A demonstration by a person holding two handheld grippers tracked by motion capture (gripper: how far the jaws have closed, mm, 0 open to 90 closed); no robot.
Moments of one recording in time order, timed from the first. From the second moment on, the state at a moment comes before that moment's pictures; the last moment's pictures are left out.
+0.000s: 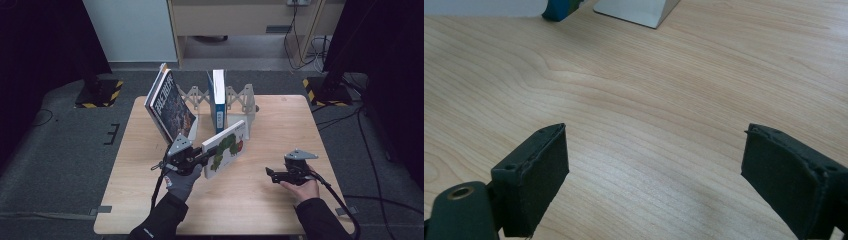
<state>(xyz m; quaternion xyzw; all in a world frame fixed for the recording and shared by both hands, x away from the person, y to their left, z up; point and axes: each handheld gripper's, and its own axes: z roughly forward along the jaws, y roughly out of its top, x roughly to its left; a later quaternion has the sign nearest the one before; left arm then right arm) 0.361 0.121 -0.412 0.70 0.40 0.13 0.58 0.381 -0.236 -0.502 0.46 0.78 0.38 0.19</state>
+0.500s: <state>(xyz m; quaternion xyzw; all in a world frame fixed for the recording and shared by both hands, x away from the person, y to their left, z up) 0.385 0.096 -0.413 0.67 0.41 0.17 0.60 0.383 -0.238 -0.507 0.47 0.79 0.35 0.19</state>
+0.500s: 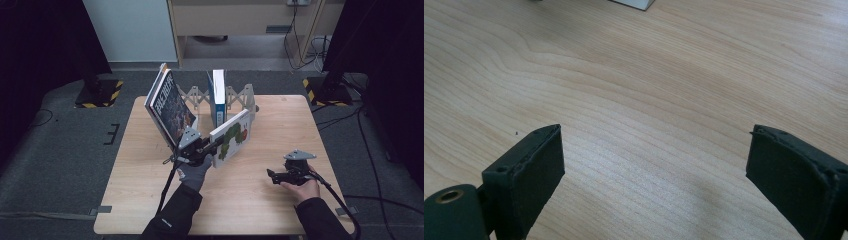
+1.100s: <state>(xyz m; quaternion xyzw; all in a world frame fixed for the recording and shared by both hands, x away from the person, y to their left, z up) 0.413 0.073 -0.412 0.64 0.42 0.23 0.60 0.385 -0.240 -0.507 0.46 0.79 0.36 0.19</state>
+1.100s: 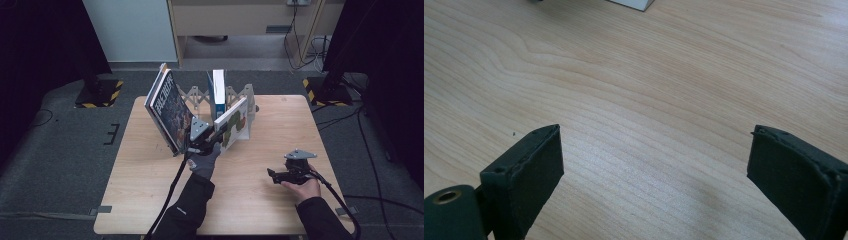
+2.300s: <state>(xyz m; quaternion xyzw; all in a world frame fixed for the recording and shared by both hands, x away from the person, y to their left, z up) 0.449 0.038 -0.438 0.63 0.44 0.26 0.59 0.388 -0.241 -0.508 0.46 0.79 0.36 0.19</state>
